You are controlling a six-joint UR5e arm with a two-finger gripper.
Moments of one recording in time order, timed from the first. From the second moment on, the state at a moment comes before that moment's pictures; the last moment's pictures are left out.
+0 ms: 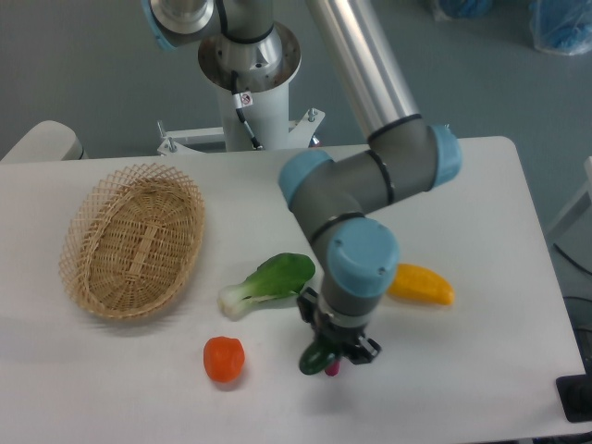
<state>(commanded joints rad) 2.45 -2.24 -1.24 -1.21 1.49 1.21</state>
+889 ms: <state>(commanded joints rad) 2.44 -2.27 -1.19 -1.22 1.56 1.31</state>
